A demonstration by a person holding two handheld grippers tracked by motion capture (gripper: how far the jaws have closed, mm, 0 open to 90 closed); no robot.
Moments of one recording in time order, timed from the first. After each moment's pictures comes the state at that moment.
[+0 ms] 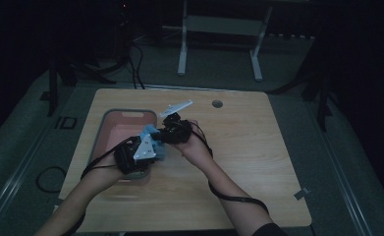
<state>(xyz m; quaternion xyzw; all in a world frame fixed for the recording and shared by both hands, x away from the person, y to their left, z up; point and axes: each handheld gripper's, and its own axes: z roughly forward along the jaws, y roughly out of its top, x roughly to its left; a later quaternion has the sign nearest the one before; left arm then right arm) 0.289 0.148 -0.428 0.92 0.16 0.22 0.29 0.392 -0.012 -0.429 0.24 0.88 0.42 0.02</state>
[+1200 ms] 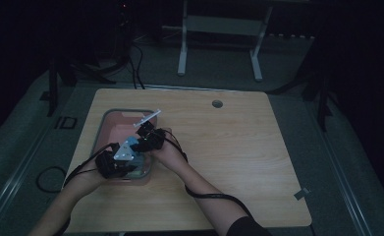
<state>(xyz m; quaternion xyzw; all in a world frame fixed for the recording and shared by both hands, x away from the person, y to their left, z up) 0.306 0.206 -0.493 0.92 0.24 0.16 0.26 0.404 0.061 -0.488 0.24 0.90 0.37 0.00</state>
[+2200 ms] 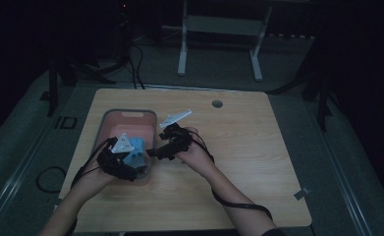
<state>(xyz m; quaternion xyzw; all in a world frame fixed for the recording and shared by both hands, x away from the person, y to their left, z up) 0.297 0.190 -0.467 0.87 0.31 0.17 0.34 0.381 -0.015 -0.453 0.22 0.88 0.42 0.00</state>
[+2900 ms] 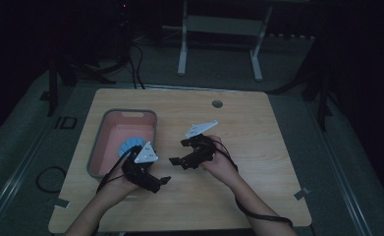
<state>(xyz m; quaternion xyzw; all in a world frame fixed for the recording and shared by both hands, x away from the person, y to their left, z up) 0.286 0.129 -0.474 0.87 0.26 0.14 0.40 0.366 -0.085 -0.466 0.21 0.88 0.43 0.01</state>
